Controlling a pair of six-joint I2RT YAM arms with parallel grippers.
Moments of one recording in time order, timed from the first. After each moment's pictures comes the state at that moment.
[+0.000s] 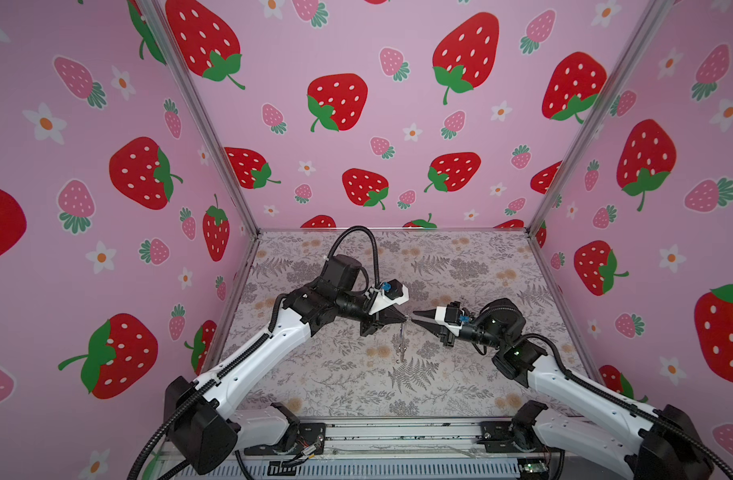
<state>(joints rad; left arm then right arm) -0.62 1.30 1.21 -0.65 0.78 0.61 0.74 0.98 0.53 0.42 -0.65 -0.39</state>
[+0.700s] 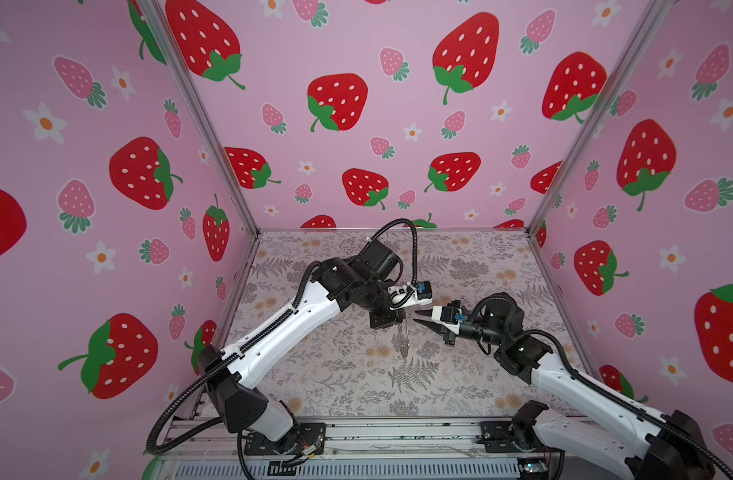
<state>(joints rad) -0.79 1.53 1.65 -1.16 0.32 0.66 0.73 0.98 0.59 0.24 -0.64 -0.49</state>
